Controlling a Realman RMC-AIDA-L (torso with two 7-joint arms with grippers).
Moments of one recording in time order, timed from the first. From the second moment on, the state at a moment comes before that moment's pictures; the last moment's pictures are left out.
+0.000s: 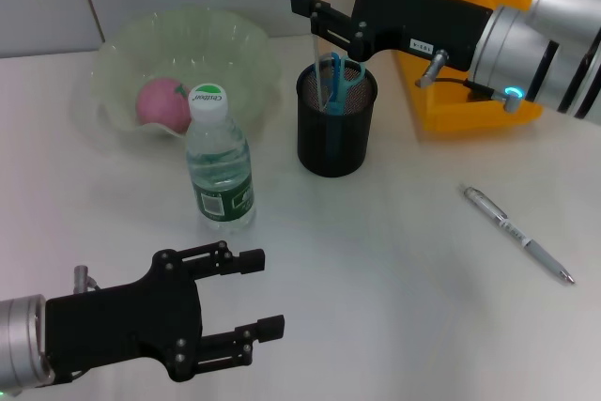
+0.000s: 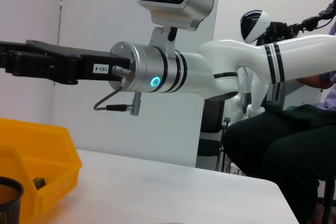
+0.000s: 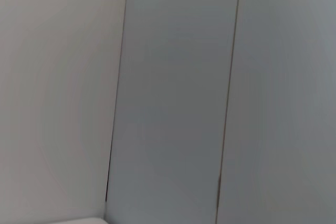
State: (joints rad) left arm -0.28 -2.06 1.28 0.66 1.47 1.65 -1.08; right arm 0.53 2.08 -1.27 -0.77 -1.18 -1.06 1.06
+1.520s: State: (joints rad) left arm -0.28 -2.06 1.28 0.66 1.48 1.65 -1.08; right arm 0.58 2.09 -1.23 -0.51 -1.13 -1.06 0.86
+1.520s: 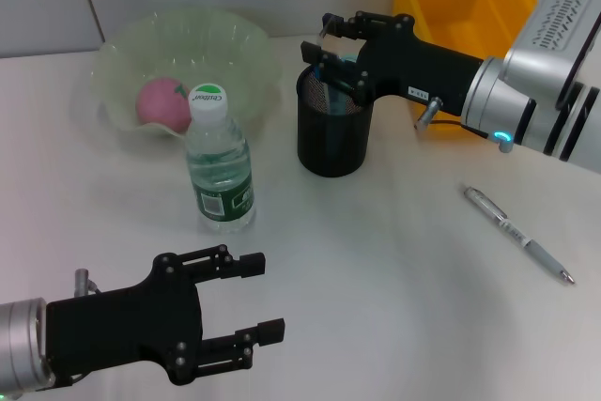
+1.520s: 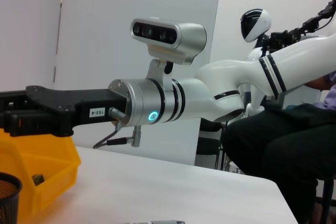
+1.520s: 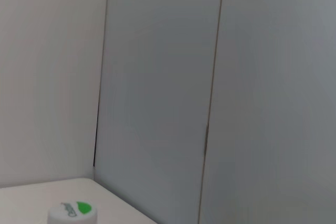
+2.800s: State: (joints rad) left arm -0.28 -2.06 1.28 0.66 1.48 1.64 -1.08; right arm 0.35 2.07 -1.09 -1.34 -1.99 -1.17 2.25
